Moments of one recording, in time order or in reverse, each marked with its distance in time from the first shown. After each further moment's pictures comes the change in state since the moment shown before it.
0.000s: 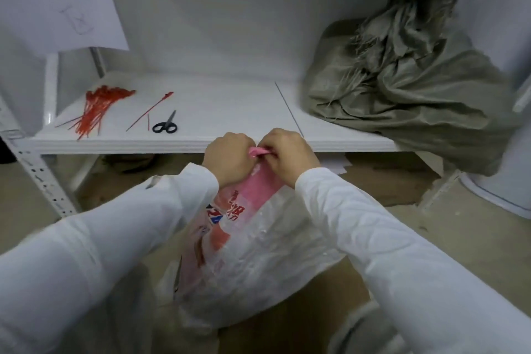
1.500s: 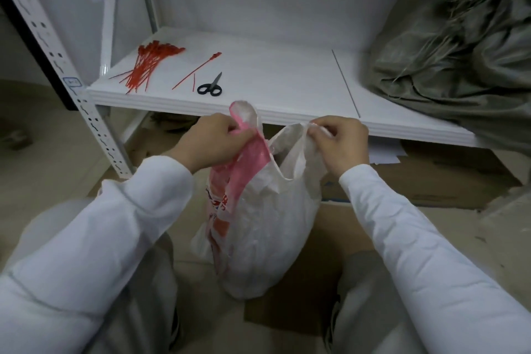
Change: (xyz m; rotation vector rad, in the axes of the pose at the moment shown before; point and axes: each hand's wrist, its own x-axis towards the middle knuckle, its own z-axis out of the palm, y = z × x) left_hand -0.047 -0.072 -0.021 -0.264 -0.046 -0.325; right_hand 0.008 0.013 0.045 0.499 0.208 0.289
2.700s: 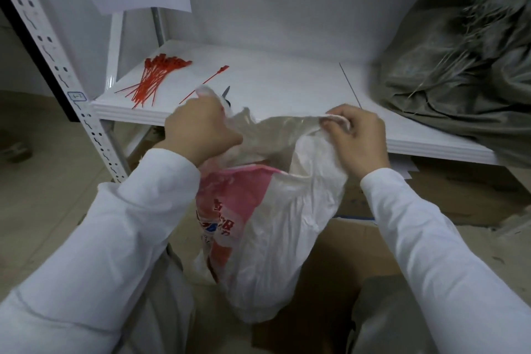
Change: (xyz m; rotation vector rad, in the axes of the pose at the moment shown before) left_hand 0.017 0.001 -0.043 0.291 0.207 -0.144; right_hand 0.036 -0.014 0.008 -0.013 0.049 -0.221
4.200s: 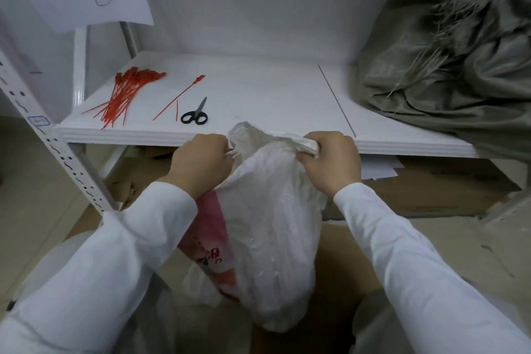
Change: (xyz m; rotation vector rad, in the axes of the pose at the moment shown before) left_hand 0.022 0.009 0.057 0.079 -0.114 0.167; right_hand -0.005 0.011 0.008 -0.325 -0.091 0.164
